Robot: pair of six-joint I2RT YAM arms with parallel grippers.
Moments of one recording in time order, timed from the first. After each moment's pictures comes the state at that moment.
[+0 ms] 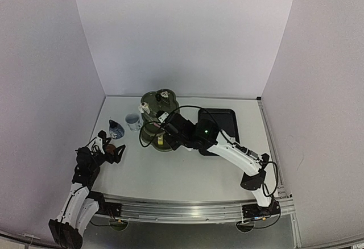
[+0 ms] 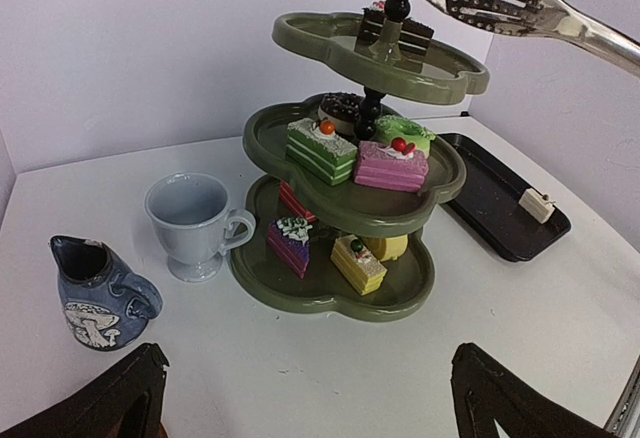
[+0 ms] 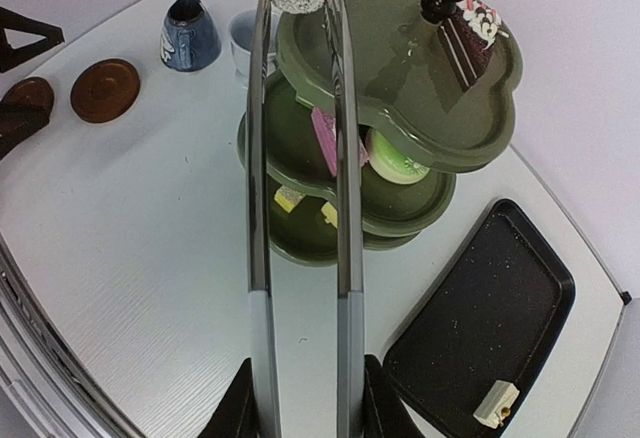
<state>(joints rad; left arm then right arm) -0.09 0.61 0.34 0.06 0.47 -0.05 1.16 2.16 2.58 -1.27 0.43 0.16</state>
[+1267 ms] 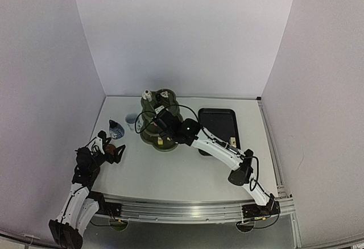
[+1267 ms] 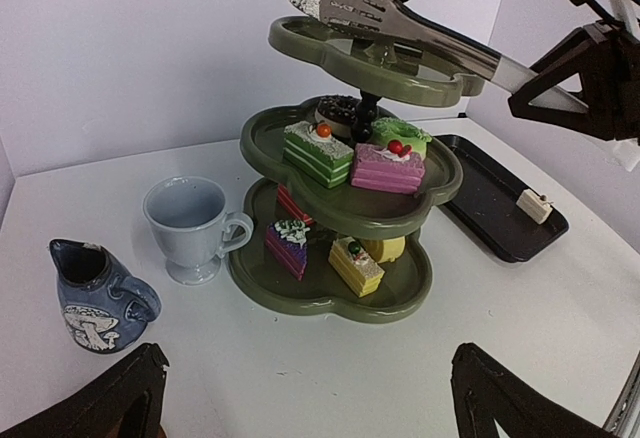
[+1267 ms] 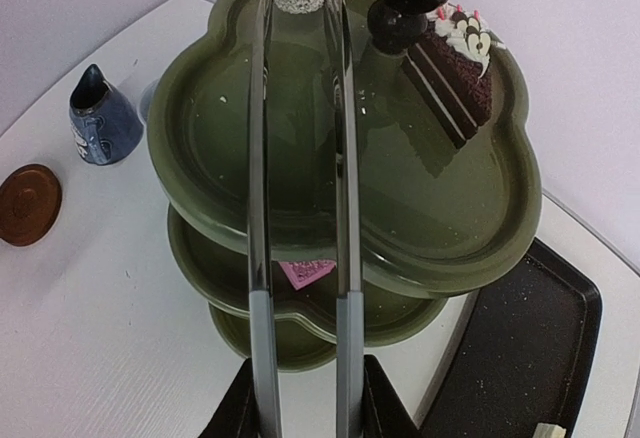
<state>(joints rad) -0.09 0.60 0.34 0.06 0.48 -0.05 1.07 2.37 2.62 -1.00 0.54 0.23</state>
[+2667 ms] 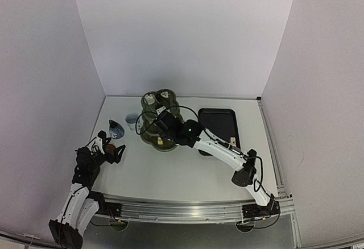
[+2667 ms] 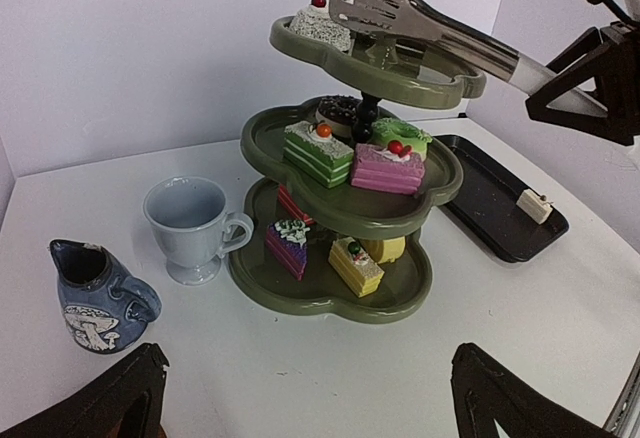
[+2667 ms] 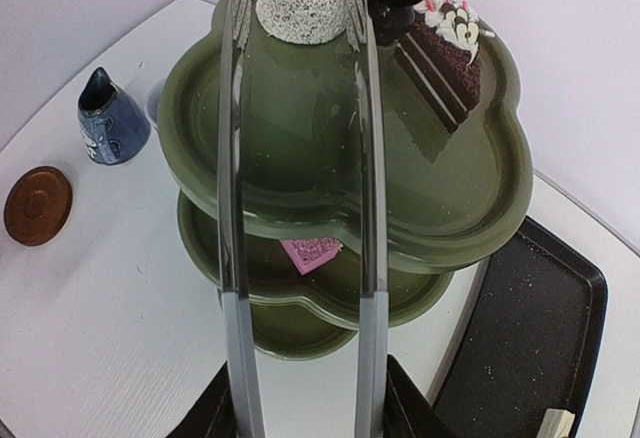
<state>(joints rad) -0.09 0.60 0.34 0.06 0.48 -0.05 1.09 2.31 2.53 -0.98 0.54 0.28</state>
